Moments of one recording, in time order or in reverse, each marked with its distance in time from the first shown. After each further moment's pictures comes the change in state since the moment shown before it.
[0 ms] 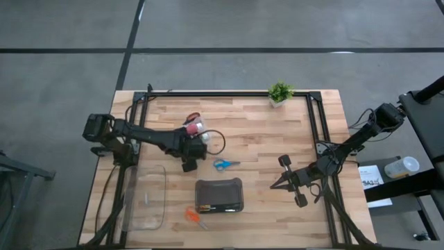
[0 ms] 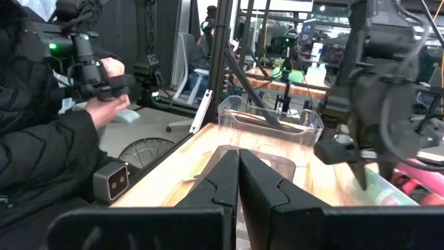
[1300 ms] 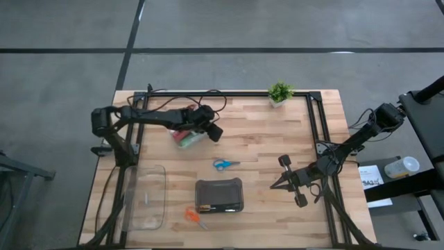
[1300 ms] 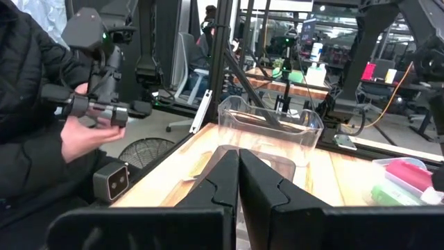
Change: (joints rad) left arm 0.357 0.069 0.004 0.643 0.230 -0.234; right arm 0.000 0.000 0.000 0.000 0.000 0.000
